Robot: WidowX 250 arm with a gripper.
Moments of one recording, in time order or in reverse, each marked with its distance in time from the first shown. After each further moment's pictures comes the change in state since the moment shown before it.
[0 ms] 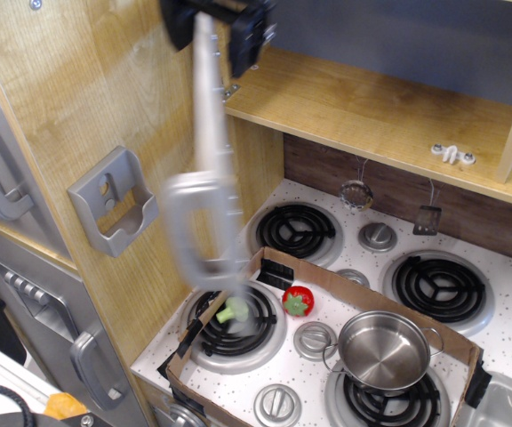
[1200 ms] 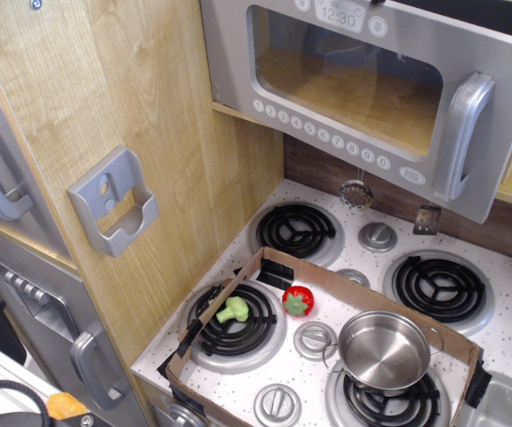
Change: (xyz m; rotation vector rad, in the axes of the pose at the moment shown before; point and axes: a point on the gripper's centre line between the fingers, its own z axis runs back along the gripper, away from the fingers) arm 0.053 -0.057 0.024 -0.062 -0.061 0.008
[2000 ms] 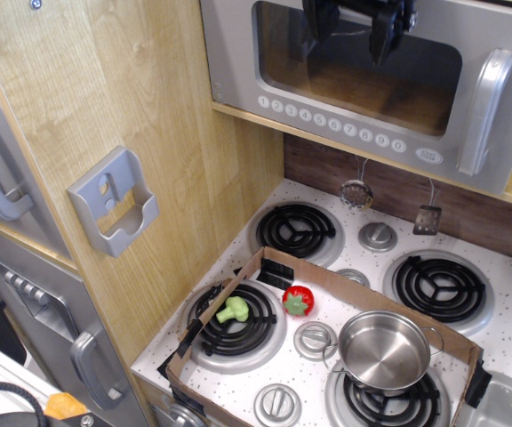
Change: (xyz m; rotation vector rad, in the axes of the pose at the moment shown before) arm 0.018 -0.008 -0.049 -0.064 -0.139 -0.072
